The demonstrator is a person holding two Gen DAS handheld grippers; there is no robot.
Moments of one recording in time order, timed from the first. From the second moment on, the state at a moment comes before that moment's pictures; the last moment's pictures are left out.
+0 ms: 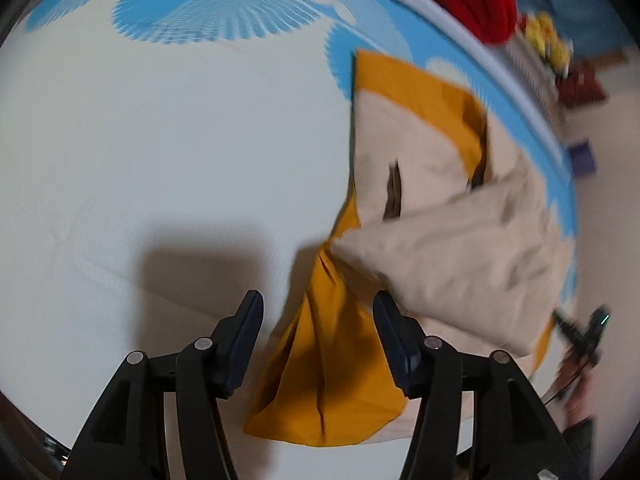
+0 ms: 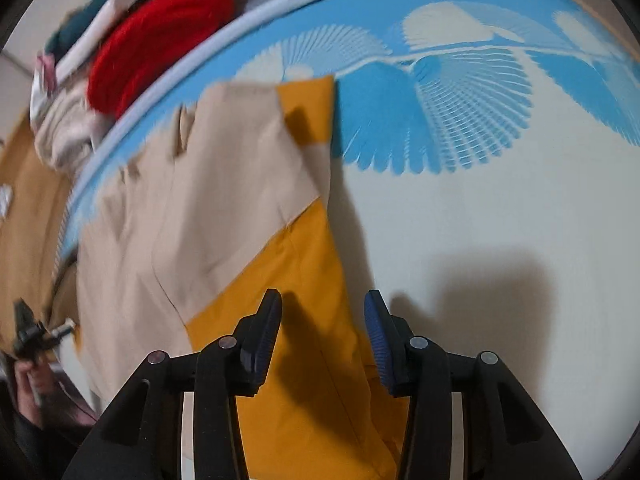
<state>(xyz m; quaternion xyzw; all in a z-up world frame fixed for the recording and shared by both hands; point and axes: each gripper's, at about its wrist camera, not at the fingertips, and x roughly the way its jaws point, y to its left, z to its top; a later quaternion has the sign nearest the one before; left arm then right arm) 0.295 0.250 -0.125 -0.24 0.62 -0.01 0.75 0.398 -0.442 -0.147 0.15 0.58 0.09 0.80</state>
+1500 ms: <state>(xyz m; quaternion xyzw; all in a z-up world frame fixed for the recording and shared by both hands) 0.377 0.232 -0.101 -0.22 0.49 -0.01 0.84 0.428 -0.416 -0.121 0.14 0.49 0.03 0.86</state>
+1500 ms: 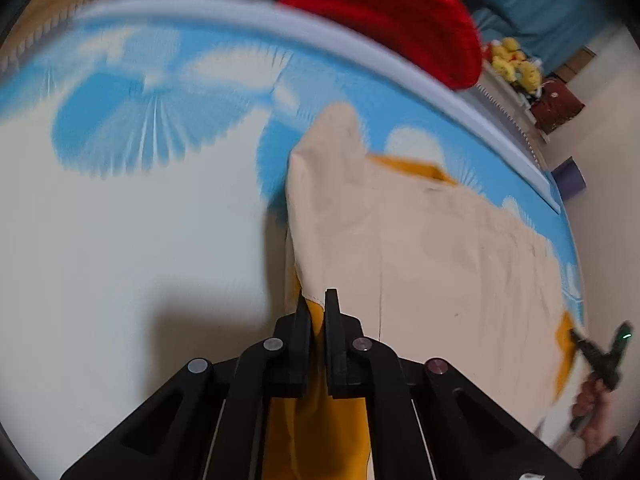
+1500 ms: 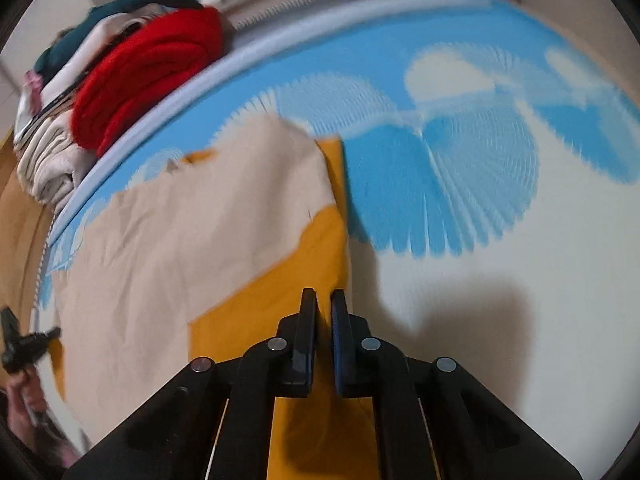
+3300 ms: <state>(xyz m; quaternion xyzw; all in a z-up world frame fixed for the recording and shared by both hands) 0.223 0.182 -0.113 -0.23 0.53 0.08 0.81 0.318 -0.405 -0.098 0.08 0.50 -0.05 0.86</state>
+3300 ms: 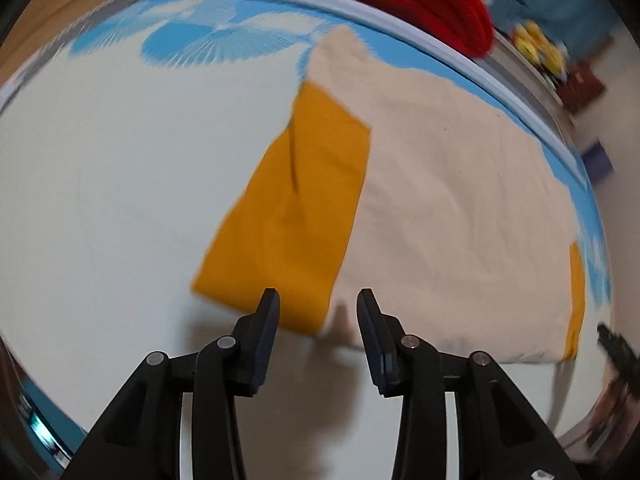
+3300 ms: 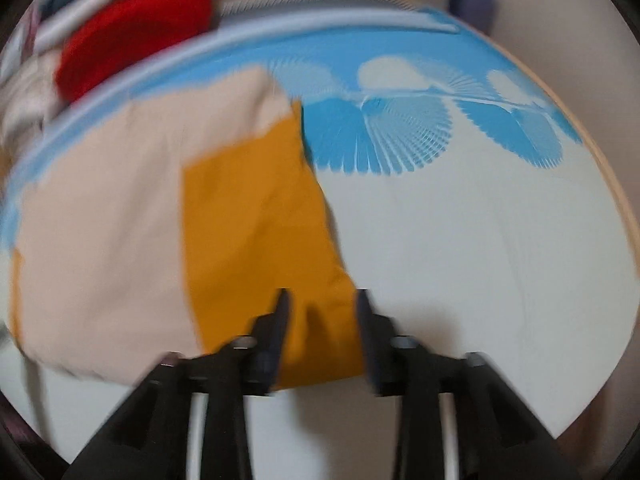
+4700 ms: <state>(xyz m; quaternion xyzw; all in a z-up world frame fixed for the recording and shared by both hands) 0.129 0.194 -0.073 -0.31 0.50 0.11 0.80 0.211 -0.399 -0.097 0.26 0.50 -0.15 0.82</state>
